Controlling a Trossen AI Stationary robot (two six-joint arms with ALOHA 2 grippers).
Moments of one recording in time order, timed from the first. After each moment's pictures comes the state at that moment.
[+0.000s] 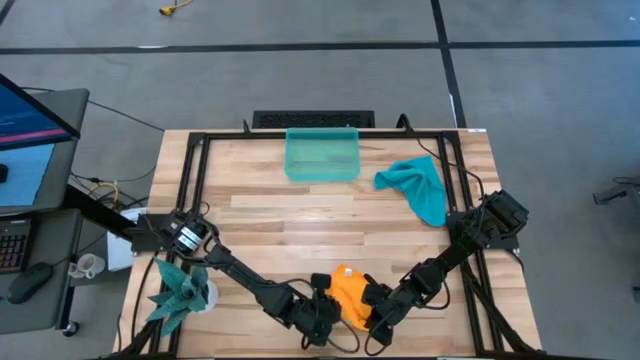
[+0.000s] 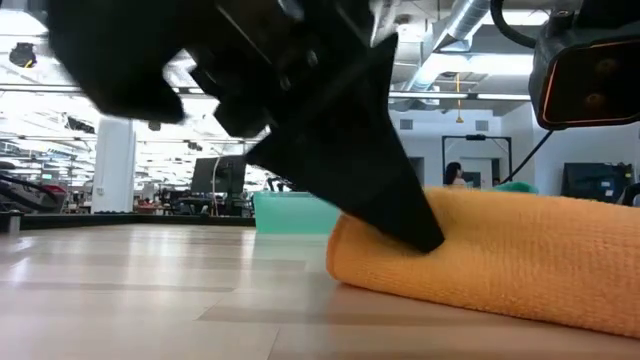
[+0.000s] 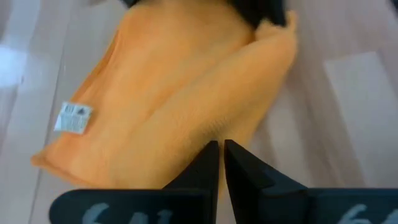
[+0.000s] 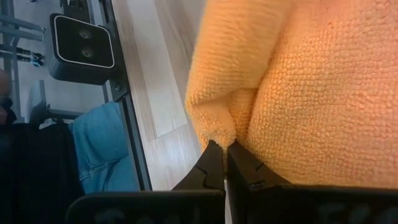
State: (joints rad) left arm -0.57 2.22 1.56 -0.28 -0.47 -0.29; right arm 0.71 1.86 0.83 0.21 0.00 1.13
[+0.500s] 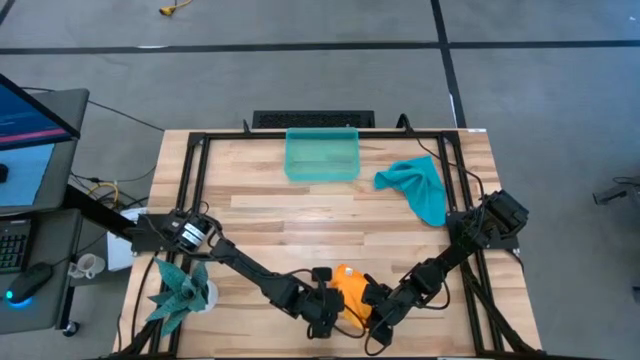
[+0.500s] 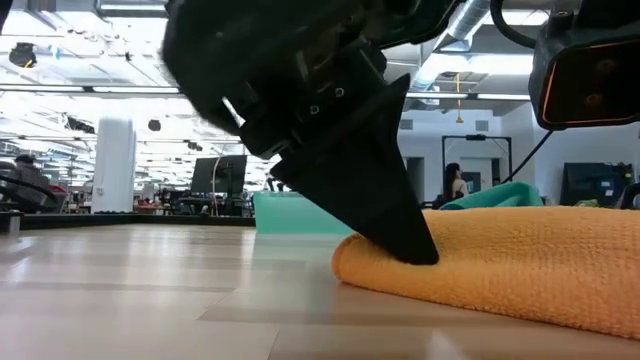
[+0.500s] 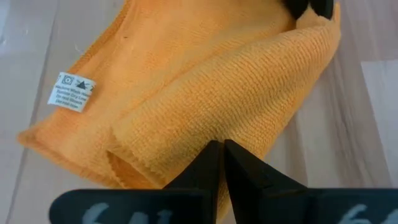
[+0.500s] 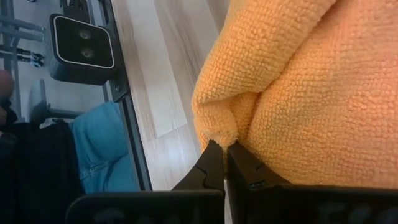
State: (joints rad) left arm -0.52 2.22 1.56 -0.31 -0.37 -0.37; right arm 0.71 1.86 0.83 0.21 0.00 1.13
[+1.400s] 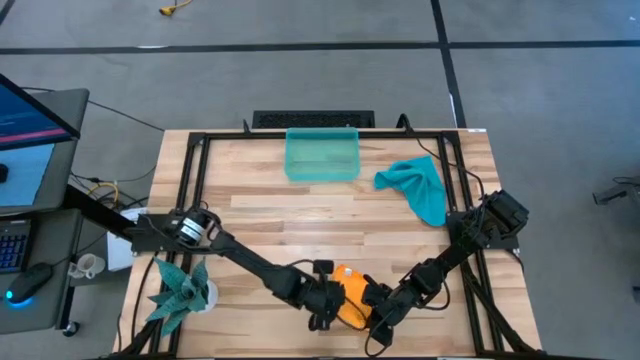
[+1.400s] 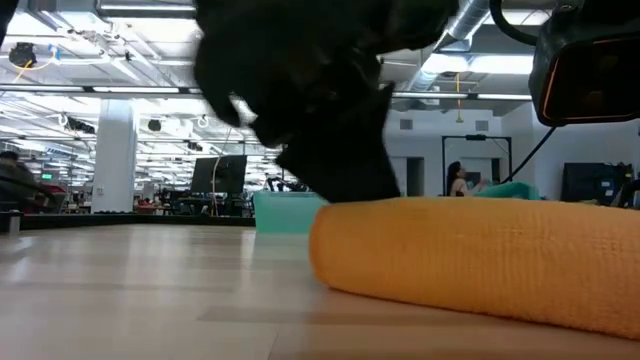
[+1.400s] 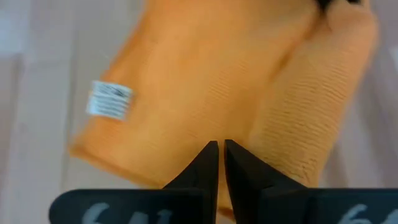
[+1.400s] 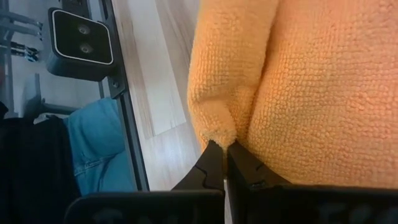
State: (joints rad) left arm -0.48 2.19 1.56 -0.38 -0.31 -0.29; right arm 0.71 1.86 0.83 0.18 0.00 1.10
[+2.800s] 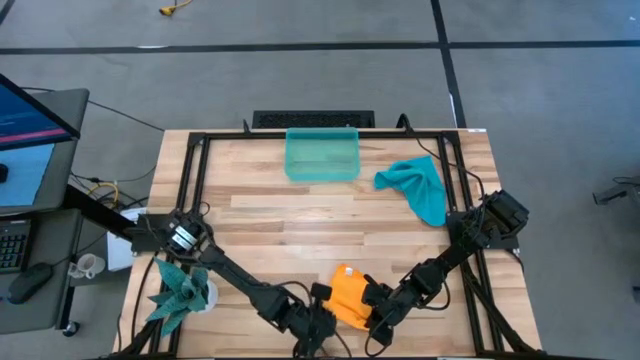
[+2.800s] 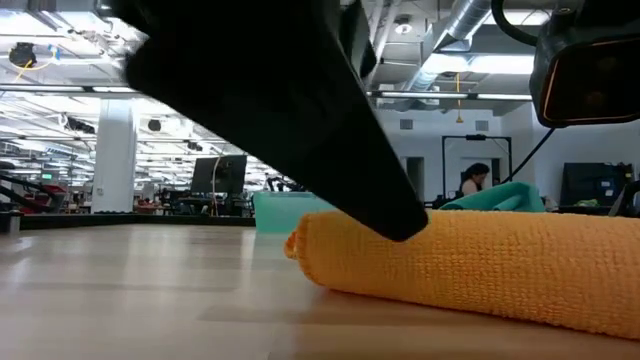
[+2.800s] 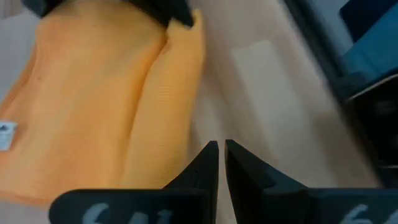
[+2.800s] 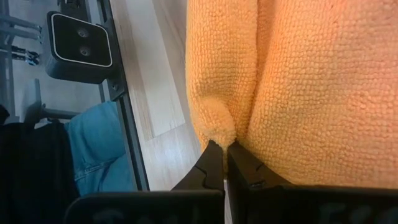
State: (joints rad) left arm -0.60 2.18 1.56 -0.30 -0.29 -0.19; right arm 0.71 1.86 0.83 0.19 0.01 1.12
